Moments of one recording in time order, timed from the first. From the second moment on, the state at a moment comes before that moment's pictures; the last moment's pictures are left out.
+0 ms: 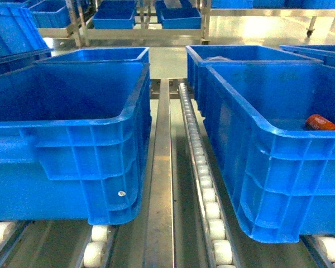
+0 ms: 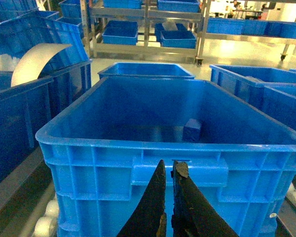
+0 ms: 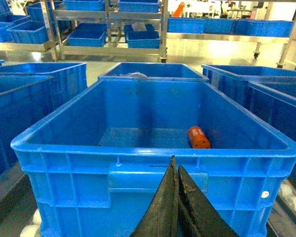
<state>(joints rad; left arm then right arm) 0.00 0.39 0.01 0.38 0.00 -0.02 0.00 0.37 0.01 0.37 0.00 -0.01</state>
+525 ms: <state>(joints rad) 0.00 0.22 0.01 0.22 0.00 -0.02 0.00 0.21 0.01 0.21 0.00 -0.01</state>
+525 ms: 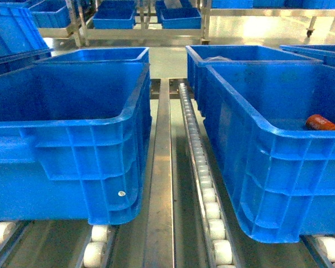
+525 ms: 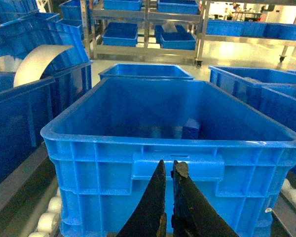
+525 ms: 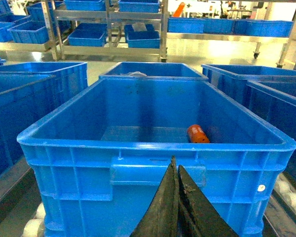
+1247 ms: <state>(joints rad) 0.00 0.01 0.01 0.00 0.00 -0.01 0.00 0.01 0.01 0.00 0.00 -0.01</state>
